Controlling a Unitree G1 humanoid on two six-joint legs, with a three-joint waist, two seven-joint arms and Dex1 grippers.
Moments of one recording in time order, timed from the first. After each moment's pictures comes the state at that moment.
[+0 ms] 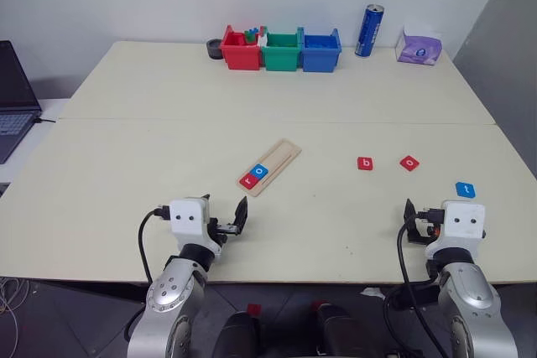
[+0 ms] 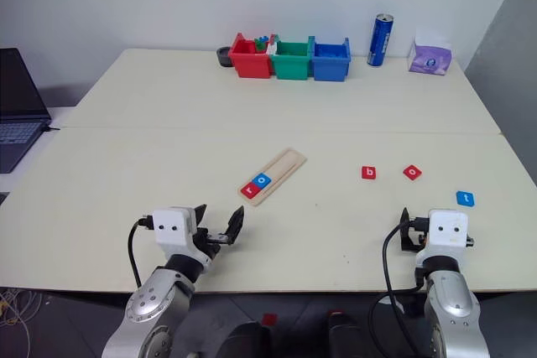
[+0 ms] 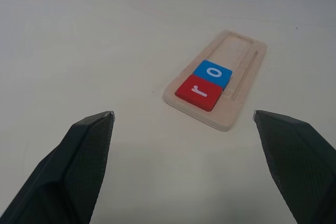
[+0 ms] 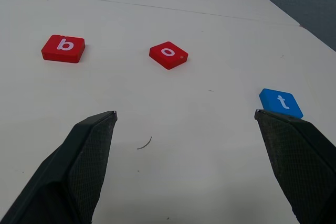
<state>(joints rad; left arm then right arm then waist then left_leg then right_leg) 0.22 0.12 0.02 -0.53 -0.22 0.40 -0.16 0.24 -0.16 -0.17 -0.59 0.01 0.45 0.00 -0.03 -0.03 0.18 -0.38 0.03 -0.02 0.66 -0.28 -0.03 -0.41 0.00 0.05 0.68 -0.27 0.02</state>
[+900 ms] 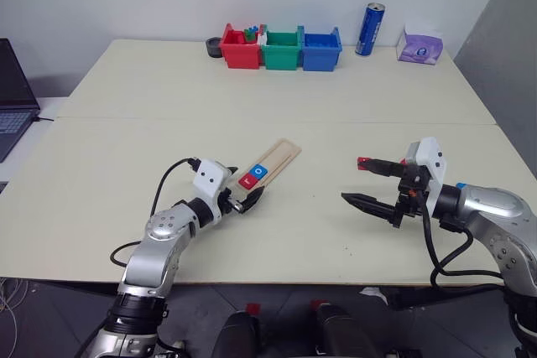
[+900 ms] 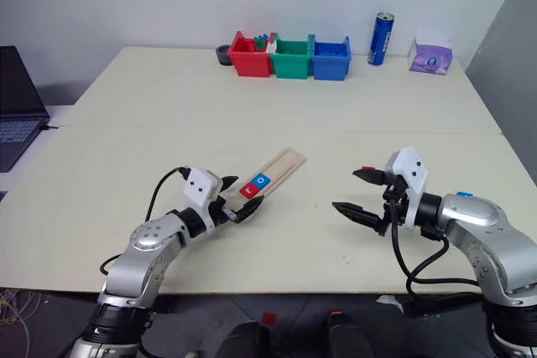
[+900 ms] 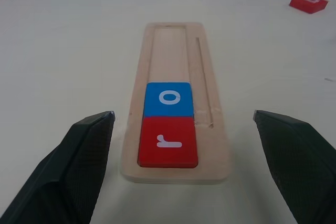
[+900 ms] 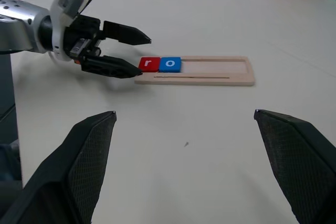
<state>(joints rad) -0.22 0.41 -0.03 -0.06 -0.21 0.33 -0.58 -0.23 -0.70 -0.11 -0.48 0.61 0.73 0.83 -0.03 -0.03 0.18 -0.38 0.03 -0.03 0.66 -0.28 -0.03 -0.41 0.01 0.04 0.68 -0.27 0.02</state>
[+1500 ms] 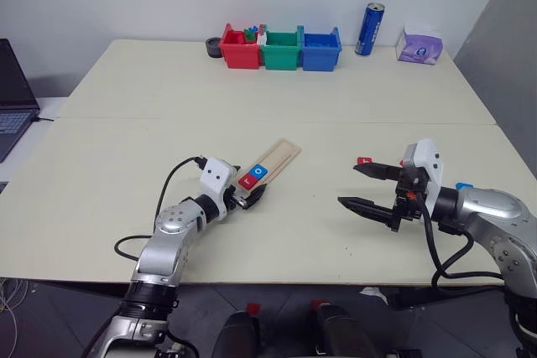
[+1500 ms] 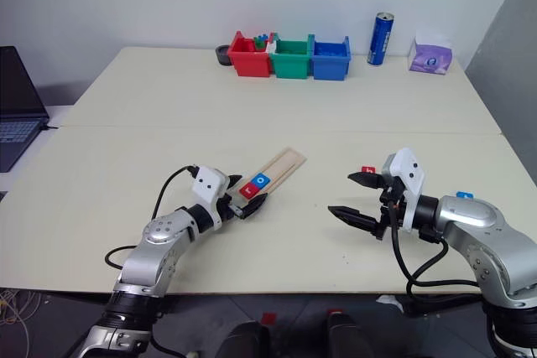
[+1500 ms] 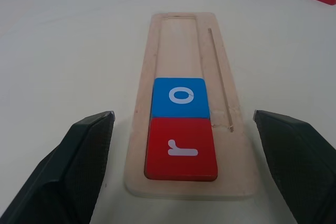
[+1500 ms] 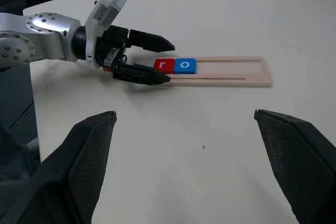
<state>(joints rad) -0.28 0.36 -0.04 0.09 -0.17 0.27 -0.58 -0.23 -0.71 -0.11 -0.51 0.65 0.77 0.81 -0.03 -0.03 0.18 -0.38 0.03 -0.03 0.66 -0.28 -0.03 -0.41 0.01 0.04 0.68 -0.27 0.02</state>
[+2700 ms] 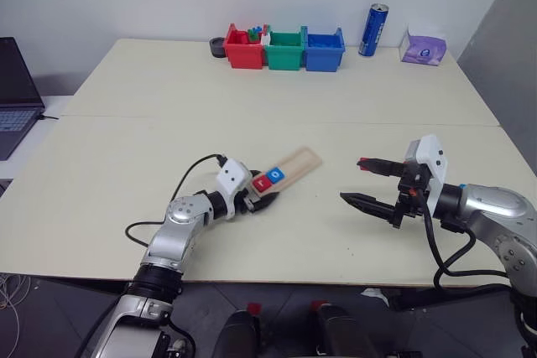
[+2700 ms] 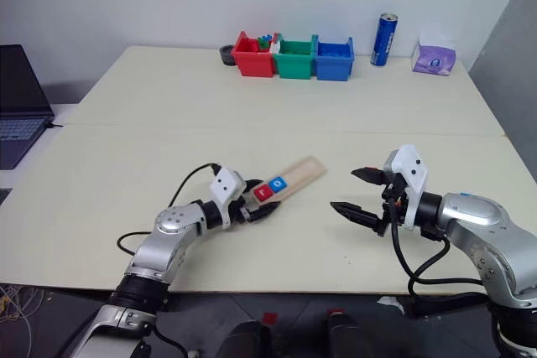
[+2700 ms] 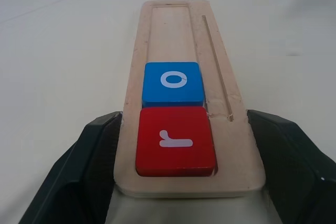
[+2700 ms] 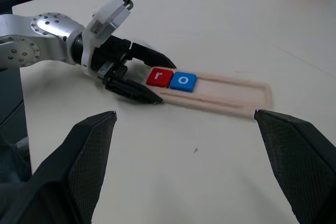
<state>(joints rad) -0.40 0.39 -0.14 0.25 -0.16 0.10 -0.89 -0.24 -0.74 -0.12 -0.52 0.67 0.77 0.78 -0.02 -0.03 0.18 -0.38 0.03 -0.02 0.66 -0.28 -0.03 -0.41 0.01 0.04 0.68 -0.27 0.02</state>
